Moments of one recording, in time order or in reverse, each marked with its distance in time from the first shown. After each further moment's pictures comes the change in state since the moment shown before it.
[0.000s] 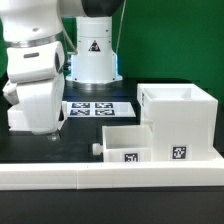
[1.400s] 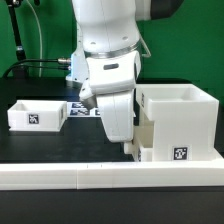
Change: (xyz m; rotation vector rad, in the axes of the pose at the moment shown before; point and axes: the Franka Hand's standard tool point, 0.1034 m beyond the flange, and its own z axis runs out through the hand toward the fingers) arm 0.106 0.000 0.020 0.046 0.037 0.116
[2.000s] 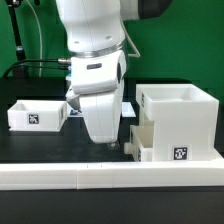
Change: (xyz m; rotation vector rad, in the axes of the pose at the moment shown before) arm -0.011 0.014 -0.005 -0.013 0.010 0.022
